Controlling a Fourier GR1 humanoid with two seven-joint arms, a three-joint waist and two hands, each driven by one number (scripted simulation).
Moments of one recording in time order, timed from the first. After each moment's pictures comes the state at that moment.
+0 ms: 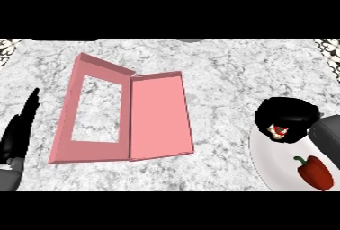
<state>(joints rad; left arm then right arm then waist) -0.11 0.56 -0.11 -1.28 0.05 0.32 0.03 -0.63 -0.71 0.68 -0.88 0.65 -0.02 -1.09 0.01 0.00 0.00</state>
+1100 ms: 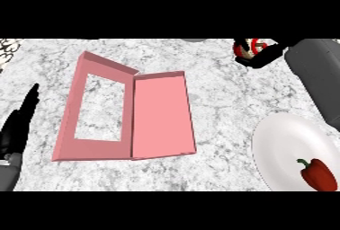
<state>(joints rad) -0.14 0.56 -0.08 -1.28 0.02 0.27 0.05 -1.16 -0.48 0.31 -0.48 0.46 0.06 -1.03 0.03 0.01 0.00</state>
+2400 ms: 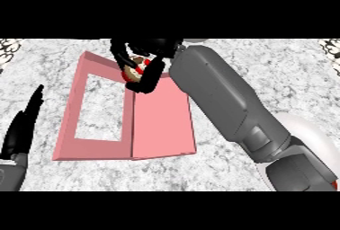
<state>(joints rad) -0.14 0.50 -0.04 -1.26 -0.04 0.25 0.03 -1.34 -0.02 0.34 -0.59 0.29 0.27 -0.43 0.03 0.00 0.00</state>
